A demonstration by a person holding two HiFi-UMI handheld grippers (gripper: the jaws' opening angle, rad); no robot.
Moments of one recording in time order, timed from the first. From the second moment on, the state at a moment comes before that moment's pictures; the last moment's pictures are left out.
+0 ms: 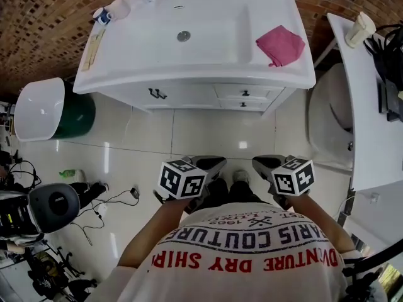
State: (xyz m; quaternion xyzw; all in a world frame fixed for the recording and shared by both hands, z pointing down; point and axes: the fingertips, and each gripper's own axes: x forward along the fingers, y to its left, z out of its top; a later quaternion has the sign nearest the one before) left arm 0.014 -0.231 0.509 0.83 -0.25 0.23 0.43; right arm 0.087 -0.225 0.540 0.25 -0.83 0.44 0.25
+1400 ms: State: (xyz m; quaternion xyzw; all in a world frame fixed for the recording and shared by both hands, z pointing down) left arm -0.077 -0.223 0.590 0.78 -0.21 0.25 0.54; right arm 0.088 -0.467 0.747 0.49 -0.71 0.44 0.26
